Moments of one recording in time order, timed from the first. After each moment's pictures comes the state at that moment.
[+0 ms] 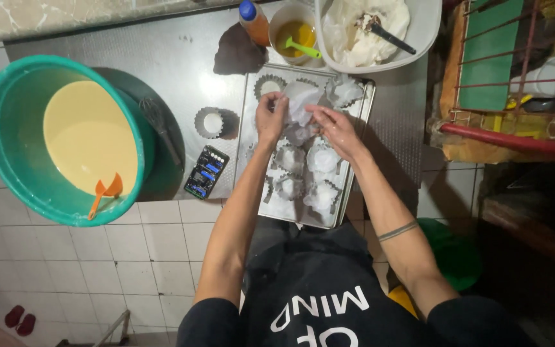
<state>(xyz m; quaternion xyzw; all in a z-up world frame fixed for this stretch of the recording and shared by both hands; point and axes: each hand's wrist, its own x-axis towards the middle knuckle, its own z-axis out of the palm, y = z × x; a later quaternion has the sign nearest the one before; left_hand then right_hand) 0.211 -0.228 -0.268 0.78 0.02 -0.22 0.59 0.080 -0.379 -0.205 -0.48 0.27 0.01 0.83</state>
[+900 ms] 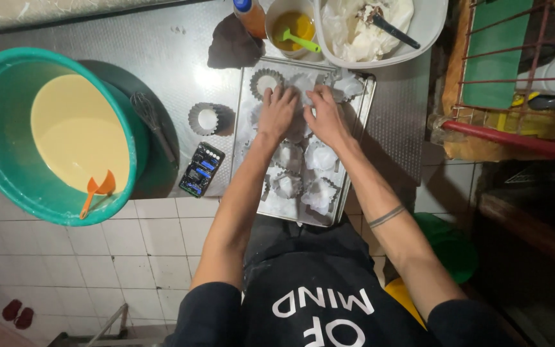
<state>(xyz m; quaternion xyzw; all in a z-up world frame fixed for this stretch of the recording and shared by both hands) 0.211 -0.238 -0.274 0.87 -0.50 0.00 0.02 0.110 -0.386 -0.228 -0.88 0.13 -0.08 0.46</state>
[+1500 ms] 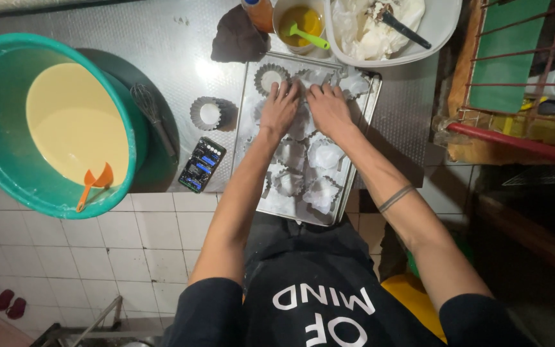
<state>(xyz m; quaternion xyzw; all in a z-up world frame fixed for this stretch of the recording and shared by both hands) 0.208 -0.244 -0.234 0.82 -0.52 -0.12 -0.19 0.125 -0.387 -0.248 -0.99 -0.02 0.10 0.08</state>
